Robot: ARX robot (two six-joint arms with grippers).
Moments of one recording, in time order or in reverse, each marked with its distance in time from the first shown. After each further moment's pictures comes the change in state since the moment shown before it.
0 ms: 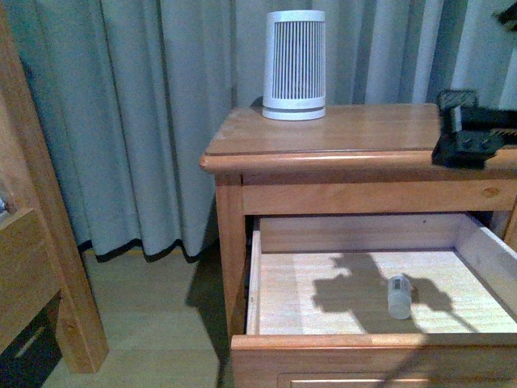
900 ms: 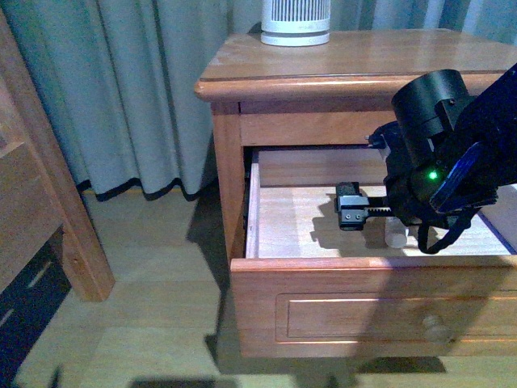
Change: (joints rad) left arm 0.000 -0.177 -0.071 -0.091 0.000 0.000; right arm 0.050 0.629 0.254 0.158 0.040 0.031
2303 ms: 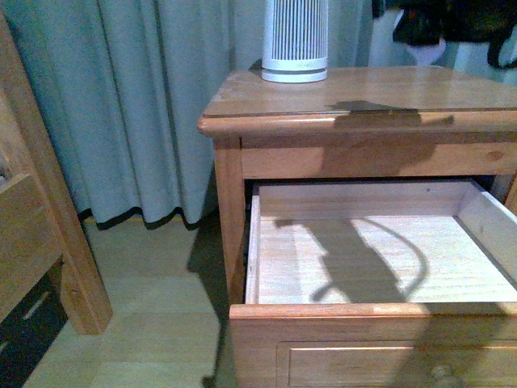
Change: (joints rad) left arm 0.000 0.000 0.000 0.000 0.000 0.003; right arm -0.040 -0.423 0.170 -0.015 -0.074 -0.208
